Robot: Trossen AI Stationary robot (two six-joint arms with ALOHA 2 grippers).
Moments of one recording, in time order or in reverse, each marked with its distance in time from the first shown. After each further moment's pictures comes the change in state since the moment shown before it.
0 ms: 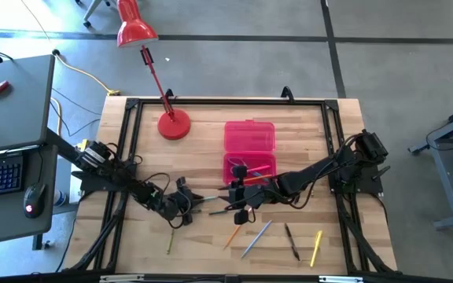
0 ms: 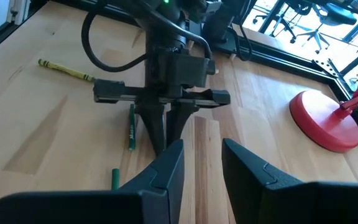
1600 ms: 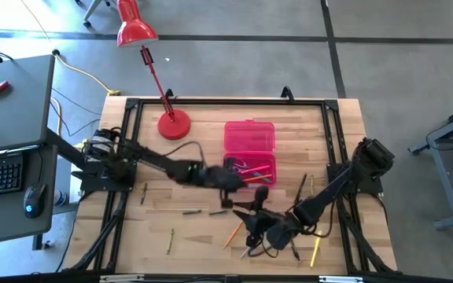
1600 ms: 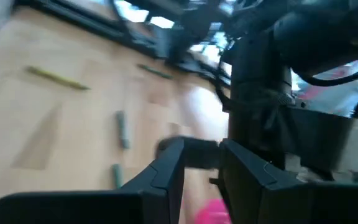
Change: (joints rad) left arm 0.390 -0.071 0.705 -0.519 0.452 0.610; right arm 0.311 0.001 0.000 -0.011 0.573 0.010
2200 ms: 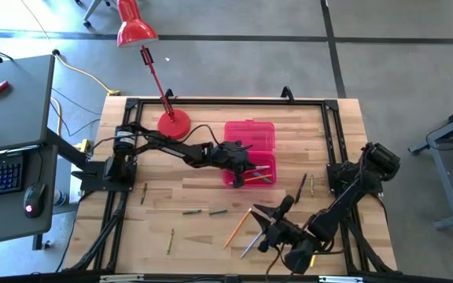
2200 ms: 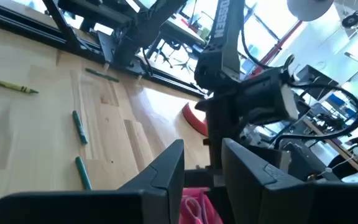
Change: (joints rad) left arm 0.223 0.207 0.038 0.220 0.228 -0.101; right arm 0.162 0.000 0.000 -0.175 0.369 0.209
